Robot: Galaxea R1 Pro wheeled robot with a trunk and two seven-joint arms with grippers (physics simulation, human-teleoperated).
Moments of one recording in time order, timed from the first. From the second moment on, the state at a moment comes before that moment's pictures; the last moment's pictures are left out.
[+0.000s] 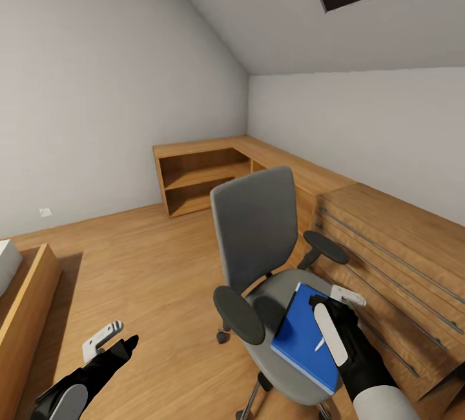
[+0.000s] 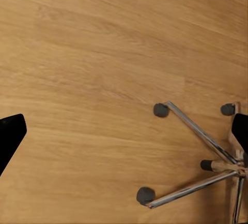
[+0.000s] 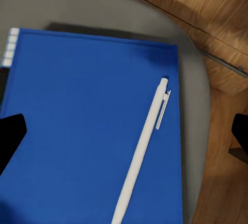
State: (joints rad) left arm -0.02 0.13 0.01 -1.56 0.87 0.50 0.53; right arm -0.50 0.03 0.00 -1.05 -0.43 0.56 -0.69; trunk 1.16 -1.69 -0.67
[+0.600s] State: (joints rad) left arm -0.02 0.13 0.01 -1.56 0.87 0.49 0.53; right arm -0.50 0.03 0.00 -0.97 -0.43 0.56 -0.69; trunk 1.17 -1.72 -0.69
